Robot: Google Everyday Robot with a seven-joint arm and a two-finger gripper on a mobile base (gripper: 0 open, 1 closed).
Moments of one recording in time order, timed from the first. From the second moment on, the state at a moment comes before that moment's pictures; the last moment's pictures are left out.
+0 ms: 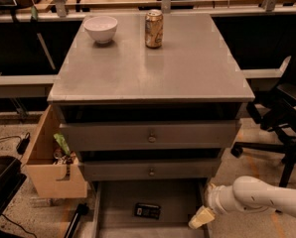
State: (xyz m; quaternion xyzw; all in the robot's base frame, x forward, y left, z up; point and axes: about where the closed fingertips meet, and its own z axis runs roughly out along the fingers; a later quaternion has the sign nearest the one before) arm 0.462 -0.213 0.375 -0.44 0.86 0.15 0.22
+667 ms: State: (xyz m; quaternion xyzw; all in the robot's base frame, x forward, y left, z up) arm 0.470 -0.196 0.353 -0.46 0.85 0.15 0.21
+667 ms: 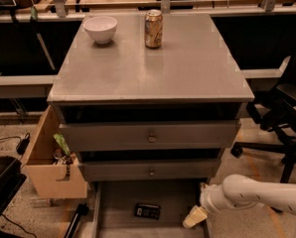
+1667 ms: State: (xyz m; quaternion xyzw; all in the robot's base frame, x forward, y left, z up) arm 0.475 -0.155 0.209 -0.55 0.79 0.15 0.22
